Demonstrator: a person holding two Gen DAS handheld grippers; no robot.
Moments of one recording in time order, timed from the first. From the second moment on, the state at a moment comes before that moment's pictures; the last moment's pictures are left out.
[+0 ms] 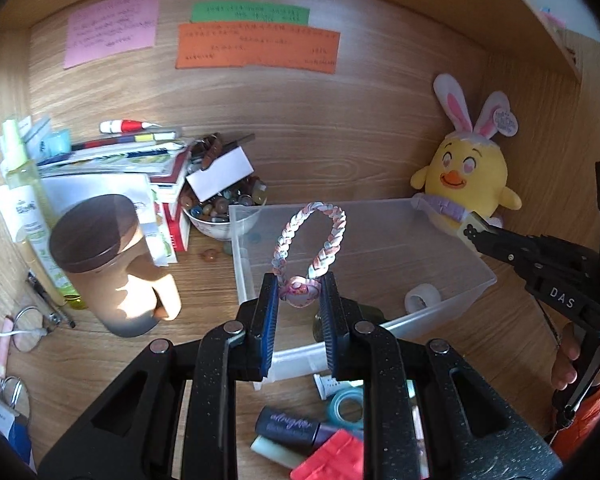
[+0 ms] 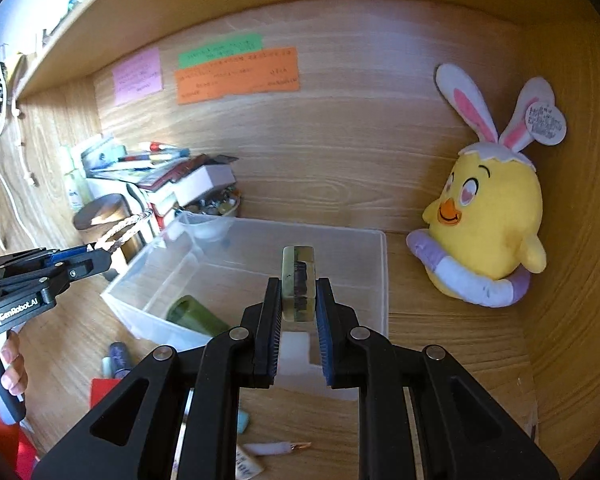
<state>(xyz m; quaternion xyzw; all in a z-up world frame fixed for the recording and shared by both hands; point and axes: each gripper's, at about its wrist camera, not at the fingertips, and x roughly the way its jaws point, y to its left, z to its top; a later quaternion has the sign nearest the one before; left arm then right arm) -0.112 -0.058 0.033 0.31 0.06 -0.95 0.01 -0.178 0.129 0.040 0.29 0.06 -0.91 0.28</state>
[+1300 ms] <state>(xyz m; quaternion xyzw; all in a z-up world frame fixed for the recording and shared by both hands) -0.172 -0.047 -0.002 0.40 0.03 -0.92 0.00 -0.235 0.054 -0.017 0.41 0.14 -0.84 0.32</state>
